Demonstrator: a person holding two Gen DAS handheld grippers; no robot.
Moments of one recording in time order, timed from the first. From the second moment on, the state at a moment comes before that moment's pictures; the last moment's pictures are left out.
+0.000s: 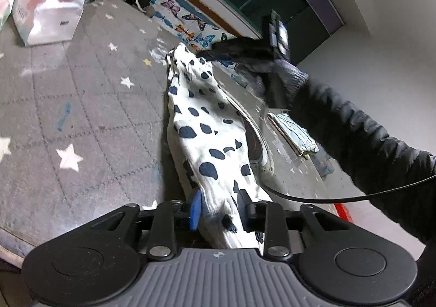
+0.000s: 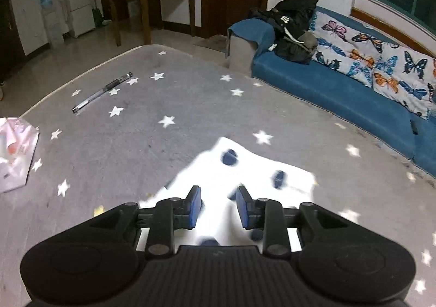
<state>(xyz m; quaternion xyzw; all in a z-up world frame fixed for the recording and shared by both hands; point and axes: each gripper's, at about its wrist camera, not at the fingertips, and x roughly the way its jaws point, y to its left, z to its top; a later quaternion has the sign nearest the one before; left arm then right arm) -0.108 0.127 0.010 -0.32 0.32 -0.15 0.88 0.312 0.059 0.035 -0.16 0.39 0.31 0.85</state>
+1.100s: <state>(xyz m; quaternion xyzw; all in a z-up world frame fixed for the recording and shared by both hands) 0.130 -0.065 0.018 0.07 0.38 -0.14 0.91 0.184 -0.149 0.009 -0.08 0.38 0.35 0.85</state>
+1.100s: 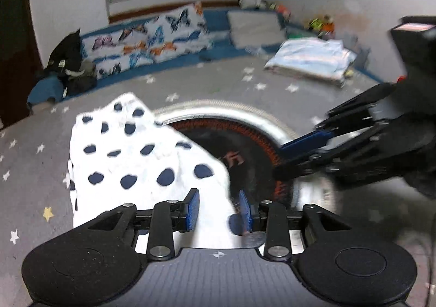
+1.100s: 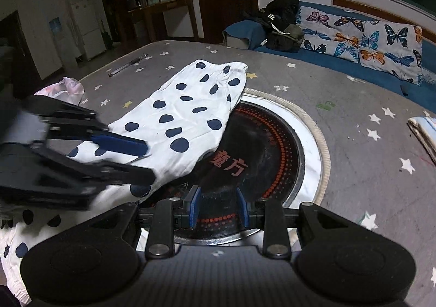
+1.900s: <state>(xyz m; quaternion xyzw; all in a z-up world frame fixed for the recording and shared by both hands) 0.139 0.068 -0.014 -0.32 0.37 -0.20 0.85 0.206 -0.099 -0.019 -0.01 0.39 0.43 0.81</state>
